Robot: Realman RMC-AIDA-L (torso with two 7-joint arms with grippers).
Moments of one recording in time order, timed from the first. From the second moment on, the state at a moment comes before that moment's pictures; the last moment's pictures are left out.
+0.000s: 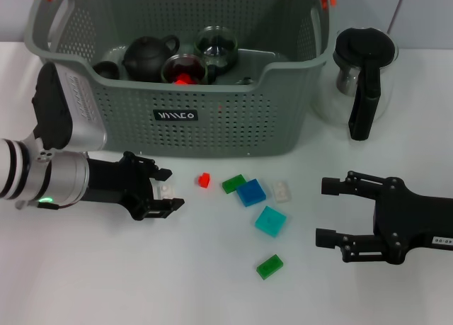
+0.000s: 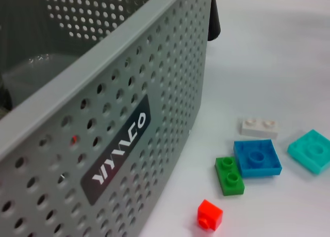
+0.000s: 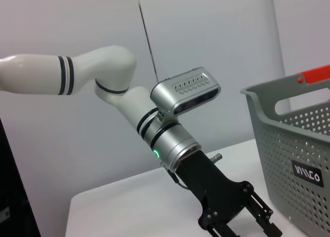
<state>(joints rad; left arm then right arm) -0.49 -2.17 -2.22 -0.91 -0.81 1.27 -1.43 0.45 2.06 -0.75 -0.56 -1.92 -1.75 1.17</state>
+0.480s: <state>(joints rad) -0.49 -2.17 -2.20 -0.87 -0.81 1.21 -1.41 0.45 2.06 -0.75 -0.56 -1.91 -1.76 1.17</state>
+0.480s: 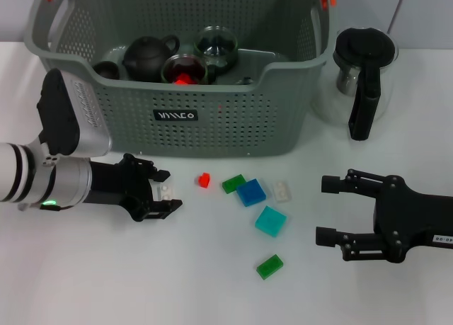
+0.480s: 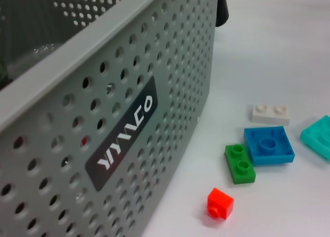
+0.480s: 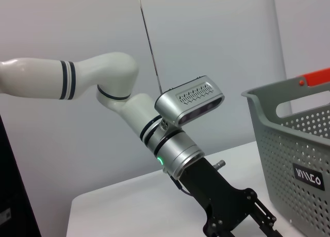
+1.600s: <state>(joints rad) -0.50 -2.17 -2.17 -0.86 -0.80 1.17 -1.46 0.45 2.06 -0.75 -0.56 -1.91 -1.76 1.17</state>
